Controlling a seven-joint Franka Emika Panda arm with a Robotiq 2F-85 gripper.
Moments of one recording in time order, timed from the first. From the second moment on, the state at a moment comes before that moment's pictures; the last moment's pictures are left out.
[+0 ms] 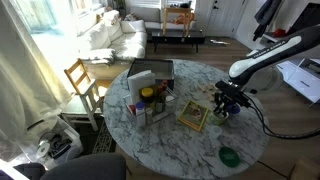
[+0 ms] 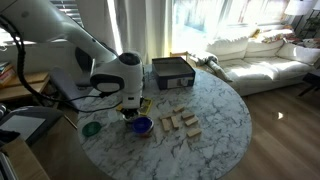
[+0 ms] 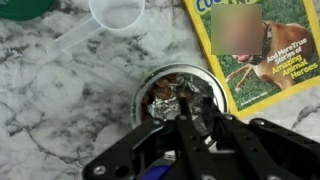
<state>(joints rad) -0.16 0.32 -0.11 -2.25 0.54 2.57 0.89</state>
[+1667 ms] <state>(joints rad) -0.15 0.34 -0.10 -2.25 0.54 2.57 0.87</state>
